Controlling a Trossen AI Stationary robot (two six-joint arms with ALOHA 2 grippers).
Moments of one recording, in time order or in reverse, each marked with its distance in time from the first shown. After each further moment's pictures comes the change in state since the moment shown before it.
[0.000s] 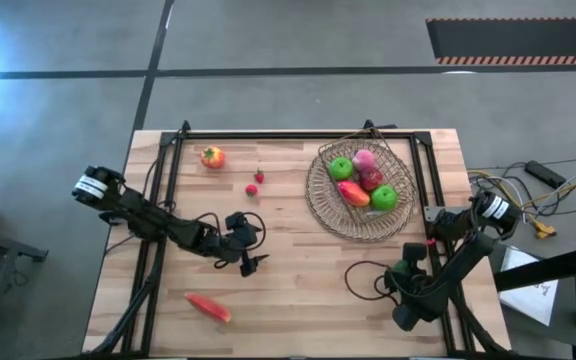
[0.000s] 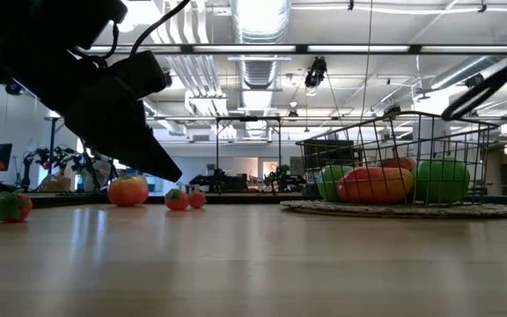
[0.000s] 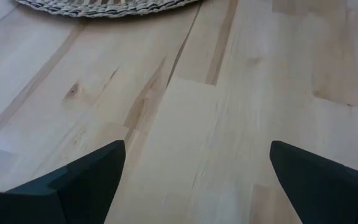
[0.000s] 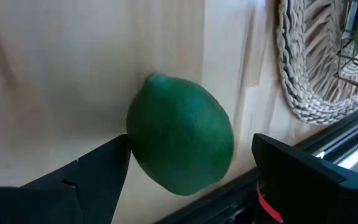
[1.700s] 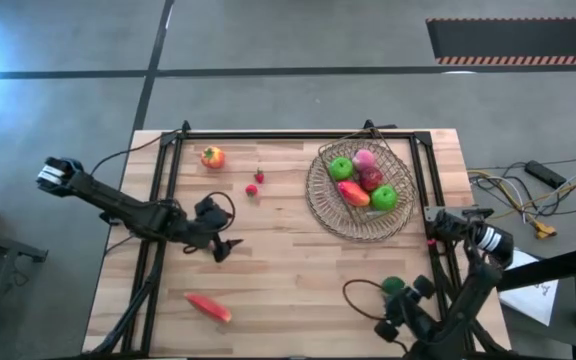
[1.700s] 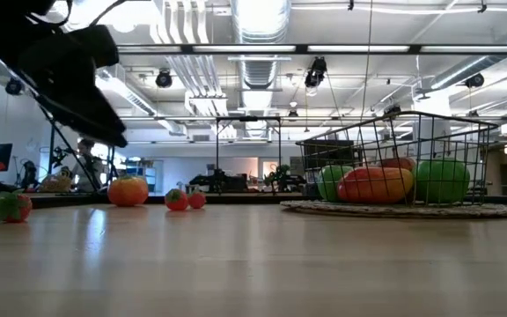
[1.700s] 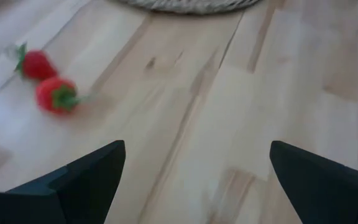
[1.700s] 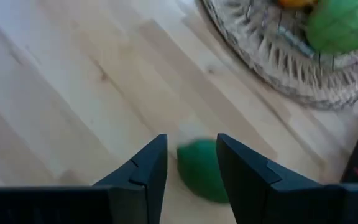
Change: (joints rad) left arm -0.002 -0.506 -0.062 -0.517 -0.028 -0.155; right arm 0.145 0.225 0.517 -0.262 0.365 0.865
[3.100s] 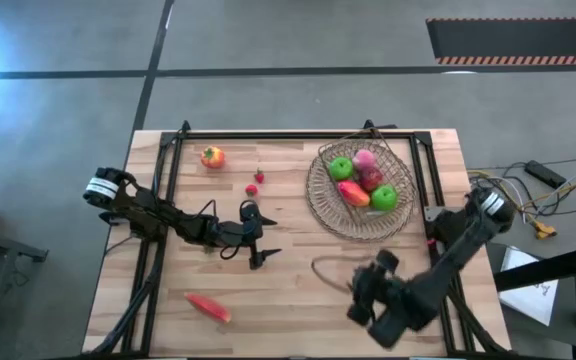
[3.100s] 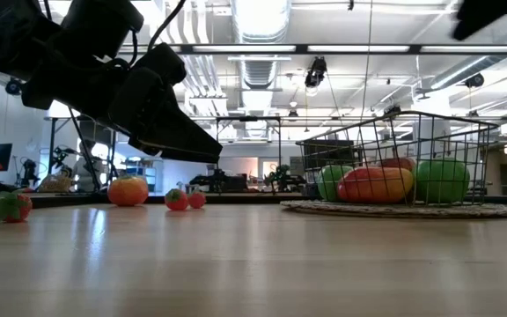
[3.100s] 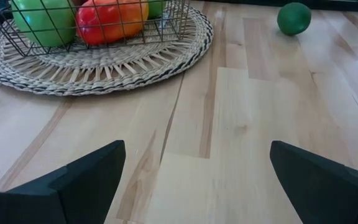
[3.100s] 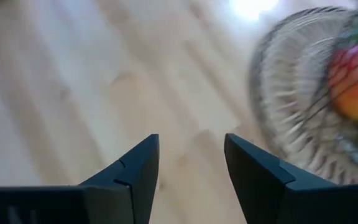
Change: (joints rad) left arm 0.124 0.595 0.007 0.962 0.161 0.388; right arm -0.284 -0.224 -0.029 0.357 0.150 -0.602
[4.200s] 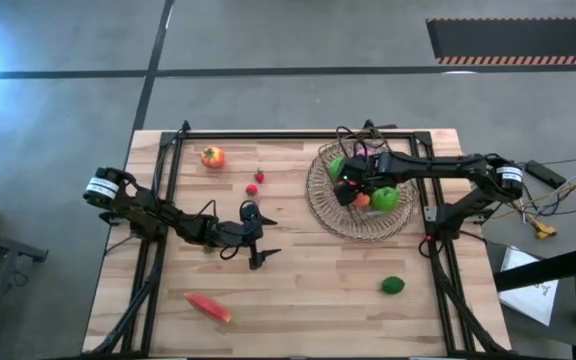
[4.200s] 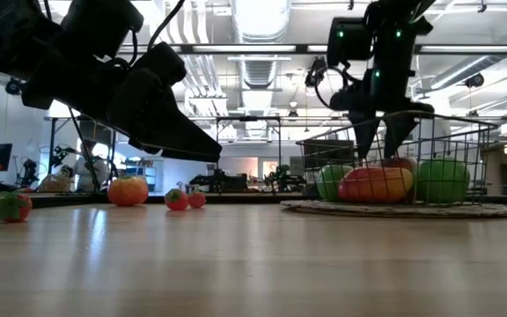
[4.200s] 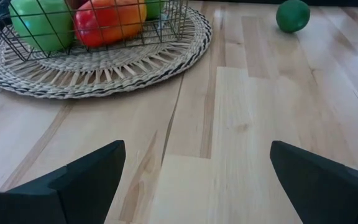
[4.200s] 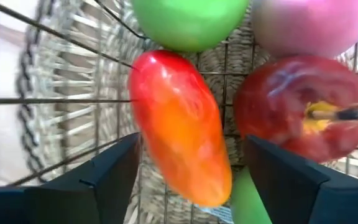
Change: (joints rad) left arm 0.000 0.000 0.000 0.001 0.000 0.027; right arm -1.077 -0.272 -0.397 0.249 -0.458 -0.497
